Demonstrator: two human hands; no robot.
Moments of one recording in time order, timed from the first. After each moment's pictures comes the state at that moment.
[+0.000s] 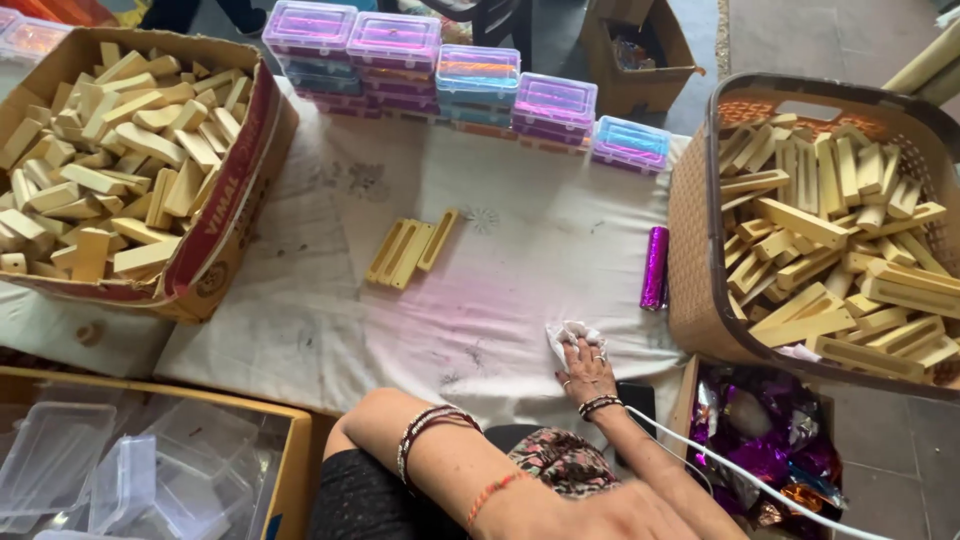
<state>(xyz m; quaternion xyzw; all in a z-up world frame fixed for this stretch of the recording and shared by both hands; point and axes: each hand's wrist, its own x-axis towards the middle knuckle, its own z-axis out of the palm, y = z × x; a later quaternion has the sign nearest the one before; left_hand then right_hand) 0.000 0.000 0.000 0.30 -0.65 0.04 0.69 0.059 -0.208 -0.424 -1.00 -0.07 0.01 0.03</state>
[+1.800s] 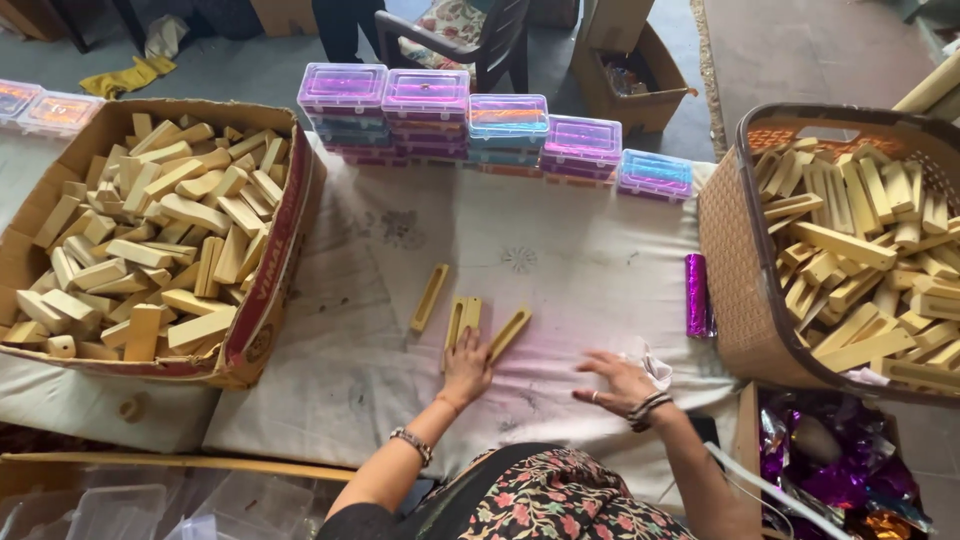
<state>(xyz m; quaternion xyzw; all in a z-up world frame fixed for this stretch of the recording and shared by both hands) 0.189 0.176 -0.438 0.95 -0.19 0.07 0.24 0.115 -0.116 -0.226 -0.94 -0.07 0.30 0.16</state>
